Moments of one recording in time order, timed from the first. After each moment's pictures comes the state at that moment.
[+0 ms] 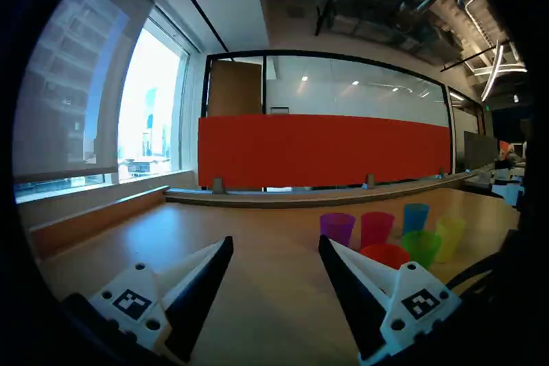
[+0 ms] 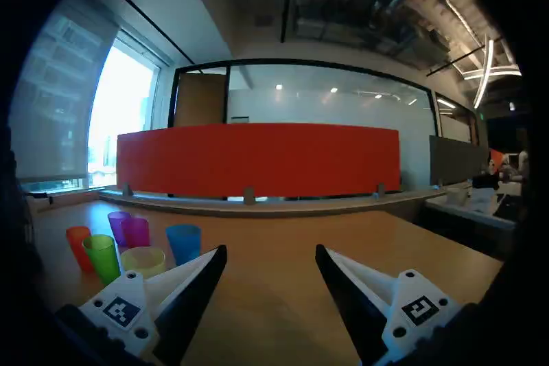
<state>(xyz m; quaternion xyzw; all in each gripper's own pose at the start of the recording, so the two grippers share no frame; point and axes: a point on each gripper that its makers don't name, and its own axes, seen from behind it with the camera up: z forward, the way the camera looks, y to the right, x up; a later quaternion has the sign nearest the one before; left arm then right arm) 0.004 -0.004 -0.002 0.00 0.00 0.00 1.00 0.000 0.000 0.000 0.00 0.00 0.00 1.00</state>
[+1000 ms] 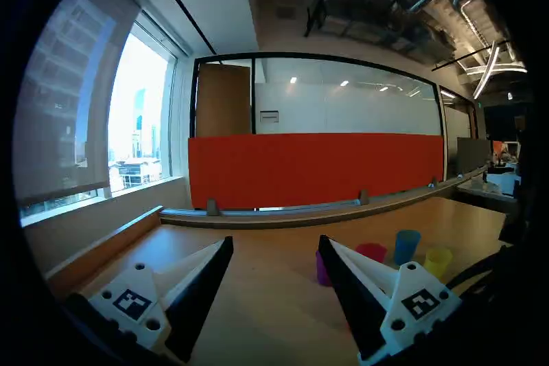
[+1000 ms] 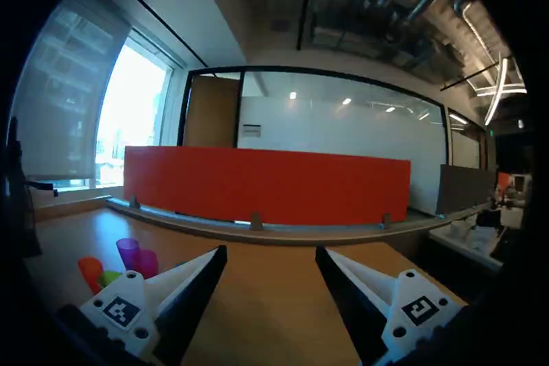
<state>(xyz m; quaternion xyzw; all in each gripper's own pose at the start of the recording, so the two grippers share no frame) 0.098 -0.007 0.012 -0.03 0.00 0.01 1.00 0.107 -0.009 0.016 0.03 0.01 -0.03 1.00</state>
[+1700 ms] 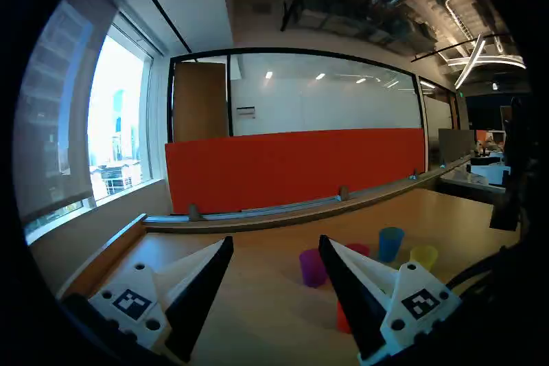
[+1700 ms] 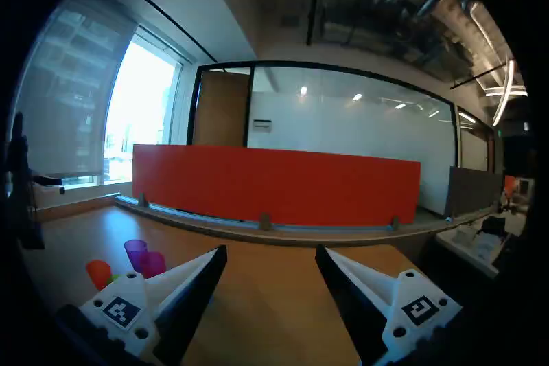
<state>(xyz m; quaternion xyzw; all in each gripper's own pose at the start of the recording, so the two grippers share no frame) 0.118 0.011 0.014 -0.09 -0.02 0.04 1.00 0.119 -0.017 0.020 0.06 -0.01 -0.04 1.00</state>
